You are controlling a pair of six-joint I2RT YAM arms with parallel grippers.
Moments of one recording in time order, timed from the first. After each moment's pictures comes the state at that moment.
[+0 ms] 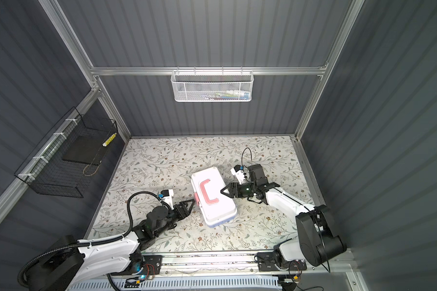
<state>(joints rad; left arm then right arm) -0.85 1.05 0.13 0.60 -0.14 -1.01 0.37 1.39 0.72 -0.15 -0.75 0.37</state>
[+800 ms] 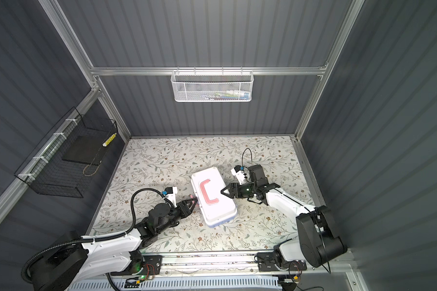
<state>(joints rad) -0.85 1.12 0.18 0.63 -0.07 -1.00 0.37 1.39 0.71 -0.14 -0.75 0.38</state>
